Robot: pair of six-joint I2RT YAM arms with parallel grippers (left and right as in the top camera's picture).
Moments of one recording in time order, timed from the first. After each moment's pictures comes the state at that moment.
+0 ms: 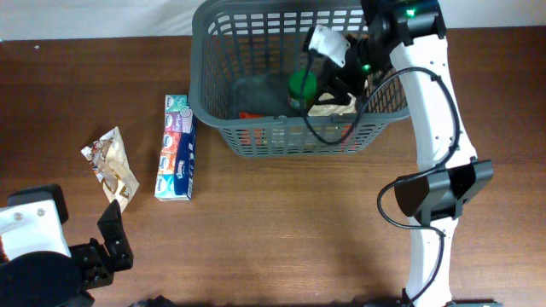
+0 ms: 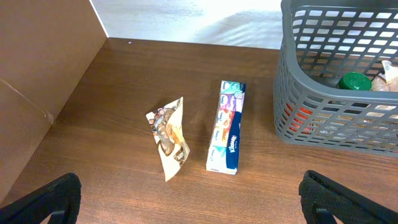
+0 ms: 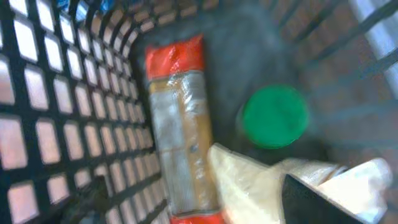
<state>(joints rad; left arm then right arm) -0.61 0.89 1.84 -1.69 -0.67 -0.47 0.21 2.28 2.60 -1.58 -0.52 -0.94</state>
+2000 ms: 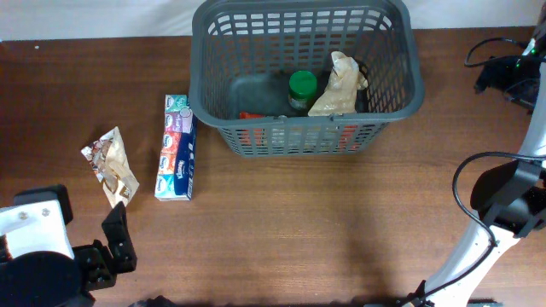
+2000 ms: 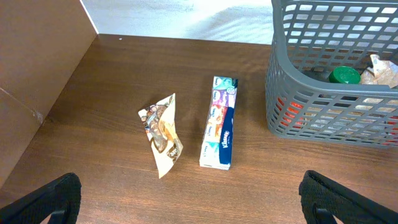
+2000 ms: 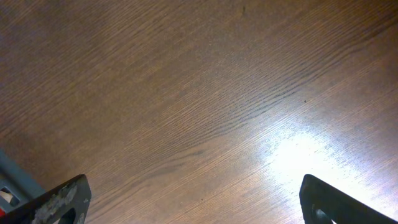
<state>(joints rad) -0.61 0.89 1.84 -1.69 -0.63 -0.46 -0.40 2.23 2.44 -1.55 0.10 0.16</state>
